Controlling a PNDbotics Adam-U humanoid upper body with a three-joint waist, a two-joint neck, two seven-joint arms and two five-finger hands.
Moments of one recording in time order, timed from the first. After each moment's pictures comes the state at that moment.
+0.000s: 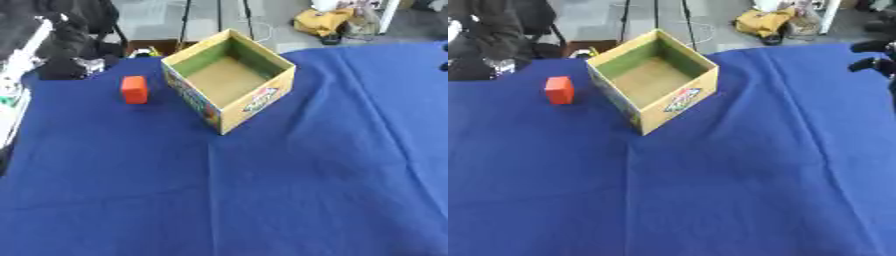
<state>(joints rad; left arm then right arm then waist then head) -0.82 0.55 -0.04 -1.13 -0.72 0.03 -0.29 -0.36 -0.55 -0.07 -1.66 -0.35 -0.10 -0.01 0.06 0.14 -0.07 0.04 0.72</state>
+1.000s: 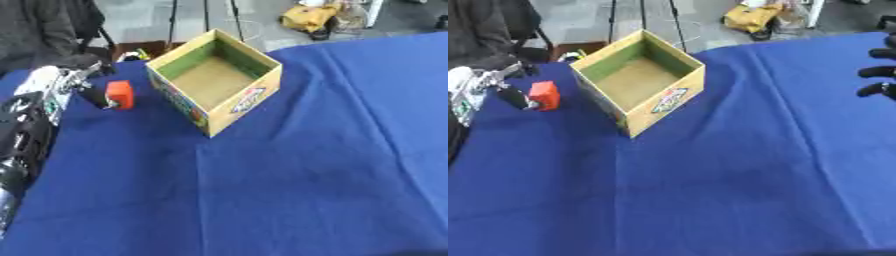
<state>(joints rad) -0.97 0.49 0.05 -0.66 -1.16 -0.11 -0.35 -0.36 -0.53 -0.03 -1.66 -0.36 -0.09 0.05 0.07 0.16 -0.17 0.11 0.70</state>
